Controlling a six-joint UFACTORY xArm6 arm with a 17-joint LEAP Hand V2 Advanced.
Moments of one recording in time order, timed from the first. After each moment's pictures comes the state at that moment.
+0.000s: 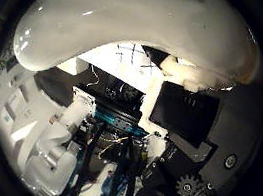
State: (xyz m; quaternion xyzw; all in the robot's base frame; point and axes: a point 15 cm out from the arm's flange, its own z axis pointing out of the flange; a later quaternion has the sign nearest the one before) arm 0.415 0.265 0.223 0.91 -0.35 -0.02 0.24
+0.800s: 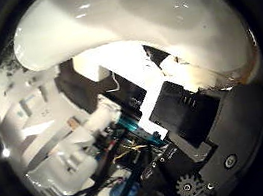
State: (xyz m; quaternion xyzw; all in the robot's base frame) arm 0.415 0.336 0.272 0.90 -0.42 -0.15 0.02
